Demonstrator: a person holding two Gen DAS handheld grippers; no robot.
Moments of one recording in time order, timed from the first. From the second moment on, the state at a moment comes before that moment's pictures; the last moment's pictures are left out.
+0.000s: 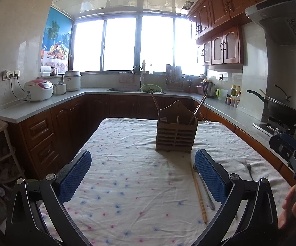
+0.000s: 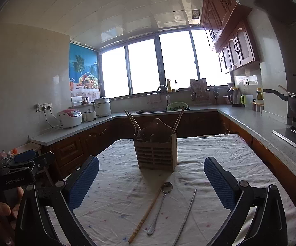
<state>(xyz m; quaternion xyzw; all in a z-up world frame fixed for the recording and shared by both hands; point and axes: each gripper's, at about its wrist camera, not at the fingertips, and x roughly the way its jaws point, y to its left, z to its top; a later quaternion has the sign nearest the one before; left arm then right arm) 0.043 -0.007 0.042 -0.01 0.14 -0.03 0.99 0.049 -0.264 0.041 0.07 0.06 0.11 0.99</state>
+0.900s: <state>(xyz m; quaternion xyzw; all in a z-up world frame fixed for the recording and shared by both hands) 0.035 -0.018 -0.023 0.02 0.18 0.01 0.98 0.026 -0.268 -0.033 0.08 0.07 0.06 0.99</state>
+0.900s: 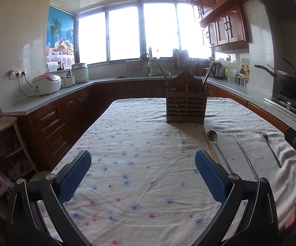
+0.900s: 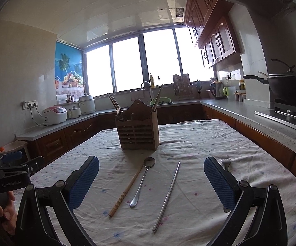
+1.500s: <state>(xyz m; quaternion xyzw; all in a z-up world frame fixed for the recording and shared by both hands) 0.051 -0.015 -0.018 0.00 0.20 0.00 0.98 0.034 -0.262 -0.040 0.07 0.09 0.07 0.99</state>
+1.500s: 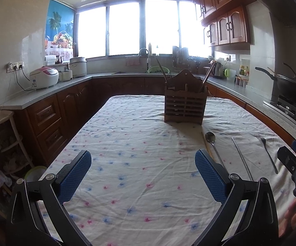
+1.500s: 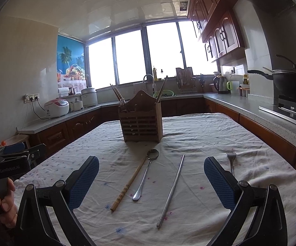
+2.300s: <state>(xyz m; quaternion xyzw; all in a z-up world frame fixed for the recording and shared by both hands) 0.059 -0.014 -0.017 0.00 0.20 -0.01 0.98 0.045 -0.262 -0.042 0.07 0.11 0.07 0.99</state>
